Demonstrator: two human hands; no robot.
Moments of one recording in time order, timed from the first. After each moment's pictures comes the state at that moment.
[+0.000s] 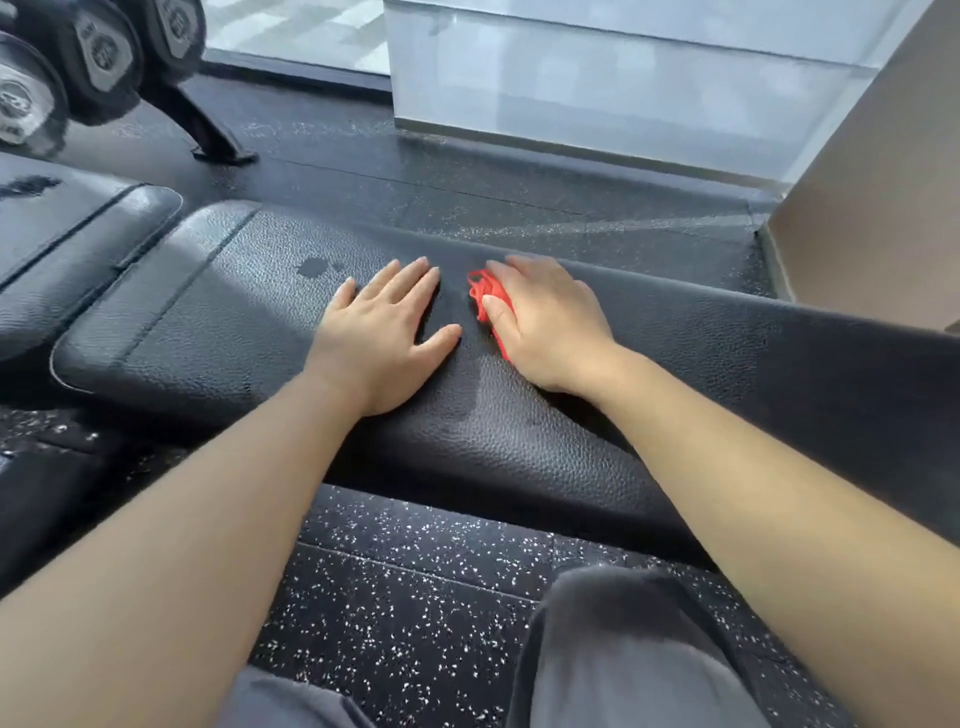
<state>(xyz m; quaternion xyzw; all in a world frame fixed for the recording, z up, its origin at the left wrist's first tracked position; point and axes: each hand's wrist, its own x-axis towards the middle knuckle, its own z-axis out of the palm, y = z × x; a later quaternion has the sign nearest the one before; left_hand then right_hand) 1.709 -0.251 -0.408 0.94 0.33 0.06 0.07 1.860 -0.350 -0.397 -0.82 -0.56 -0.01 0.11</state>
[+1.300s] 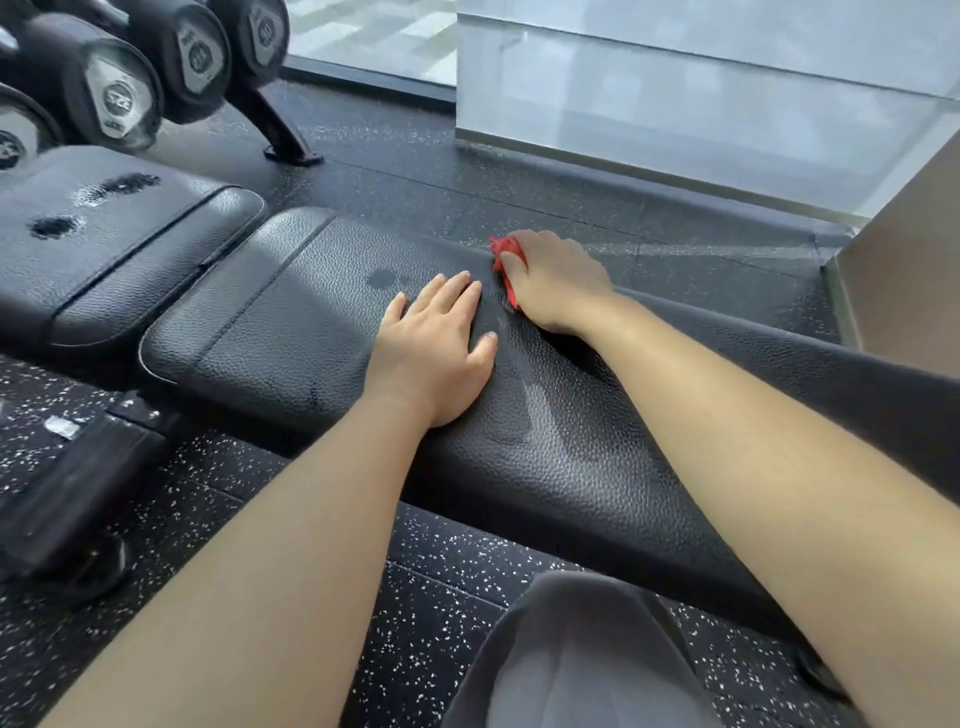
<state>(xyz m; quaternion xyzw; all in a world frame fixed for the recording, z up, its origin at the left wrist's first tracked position) 1.711 -0.247 -0.414 0.91 0.39 0.12 0.09 1.872 -0.262 -0.390 -0.83 -0.54 0.05 0.12</state>
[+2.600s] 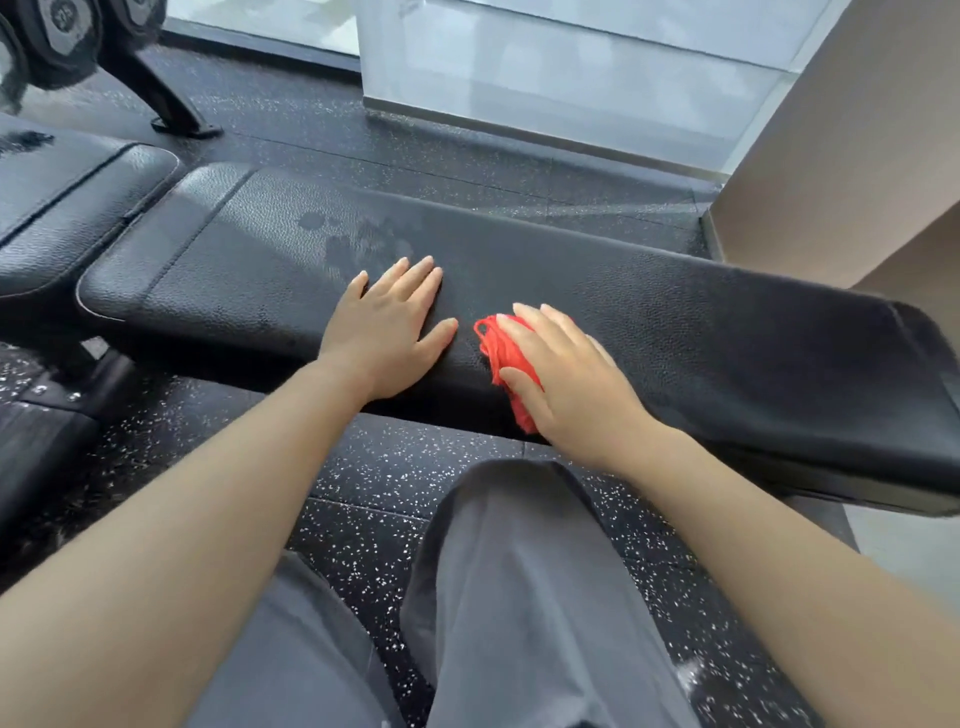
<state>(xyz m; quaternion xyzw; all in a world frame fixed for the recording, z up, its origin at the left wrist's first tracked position) 1.680 -0.300 -0.411 0.96 0.26 0.06 0.04 1.789 -0.478 -0.389 -0.81 -0.58 0.02 0.09</state>
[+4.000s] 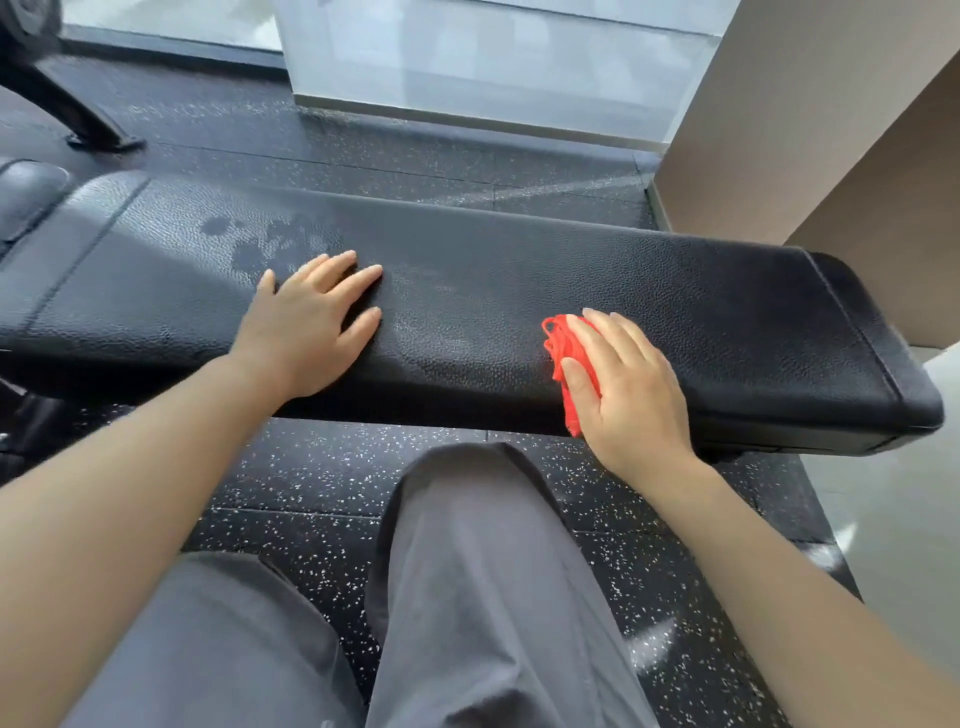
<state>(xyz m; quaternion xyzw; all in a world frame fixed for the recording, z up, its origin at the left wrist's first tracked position) 1.687 -0.298 -0.412 0.97 0.24 0.07 0.01 1.833 -0.564 -0.415 -0.88 -0.43 -0.10 0.17</state>
